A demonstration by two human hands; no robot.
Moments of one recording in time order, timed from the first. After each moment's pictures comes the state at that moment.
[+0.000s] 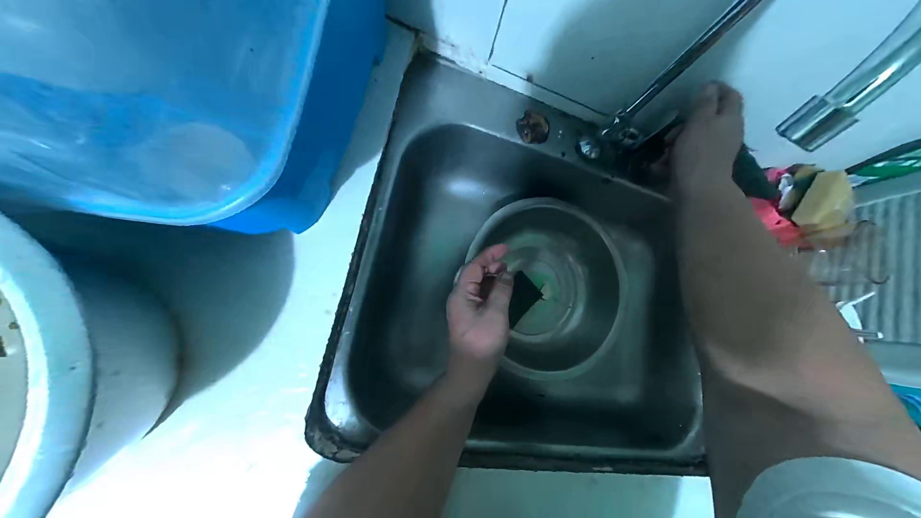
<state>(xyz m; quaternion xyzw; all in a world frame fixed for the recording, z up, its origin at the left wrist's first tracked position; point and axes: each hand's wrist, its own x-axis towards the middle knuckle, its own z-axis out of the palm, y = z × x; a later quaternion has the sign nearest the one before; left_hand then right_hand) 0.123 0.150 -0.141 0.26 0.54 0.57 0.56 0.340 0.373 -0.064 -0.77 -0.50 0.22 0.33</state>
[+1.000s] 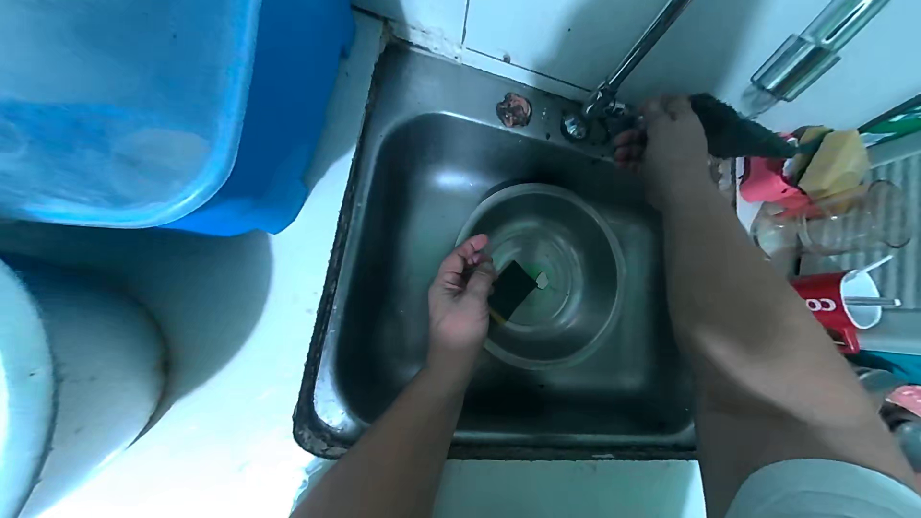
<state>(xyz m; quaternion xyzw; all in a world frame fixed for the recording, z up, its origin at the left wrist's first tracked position) 0.119 0.150 -0.141 0.24 0.56 0.54 0.58 0.349 0.351 -0.086 -0.71 -0.51 0.36 0.33</state>
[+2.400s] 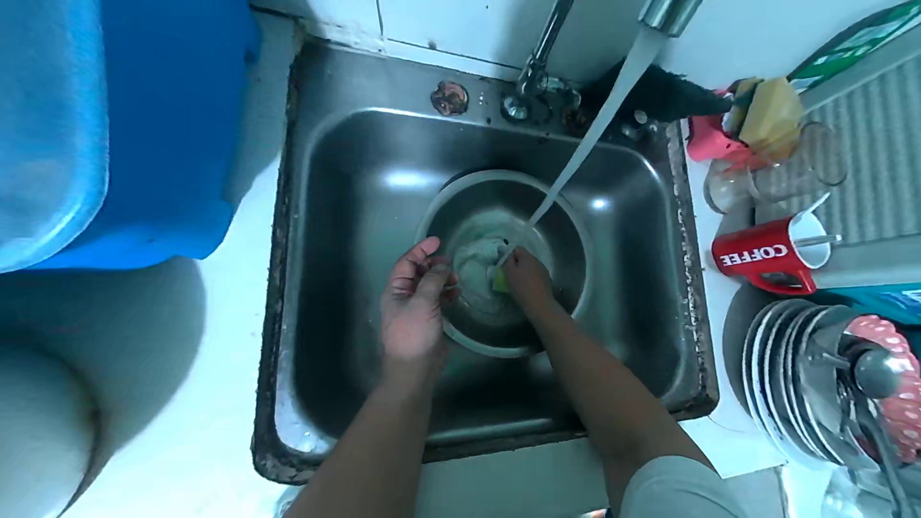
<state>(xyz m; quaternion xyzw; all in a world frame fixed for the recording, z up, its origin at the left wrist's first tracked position) 0.122 0.148 -0.138 0.18 0.55 0.53 0.62 0.307 0.200 -0.221 -0.77 -0.54 0.33 0.04</state>
